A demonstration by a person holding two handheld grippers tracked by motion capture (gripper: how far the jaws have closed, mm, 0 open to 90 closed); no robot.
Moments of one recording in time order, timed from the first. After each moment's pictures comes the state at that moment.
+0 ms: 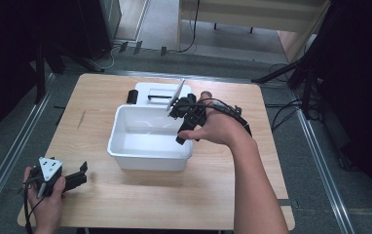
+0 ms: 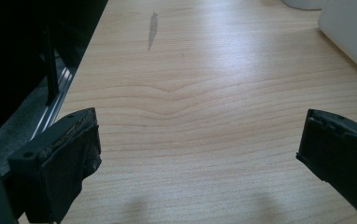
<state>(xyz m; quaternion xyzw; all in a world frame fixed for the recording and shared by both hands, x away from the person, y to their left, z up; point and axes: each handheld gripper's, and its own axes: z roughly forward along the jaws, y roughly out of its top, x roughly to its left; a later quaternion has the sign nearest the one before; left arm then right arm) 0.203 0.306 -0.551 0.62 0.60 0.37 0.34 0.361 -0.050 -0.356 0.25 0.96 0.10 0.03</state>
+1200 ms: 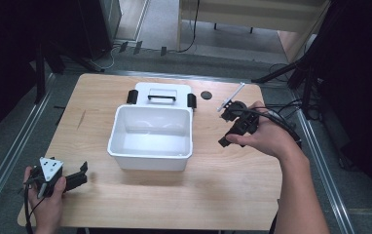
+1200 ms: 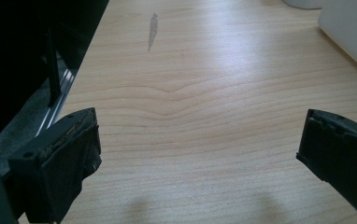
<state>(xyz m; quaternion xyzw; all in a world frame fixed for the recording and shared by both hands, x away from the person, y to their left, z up) 0.203 0.305 -0.552 0.62 0.60 0.38 0.33 0.351 -0.170 -0.349 0.34 0.93 0.11 0.06</state>
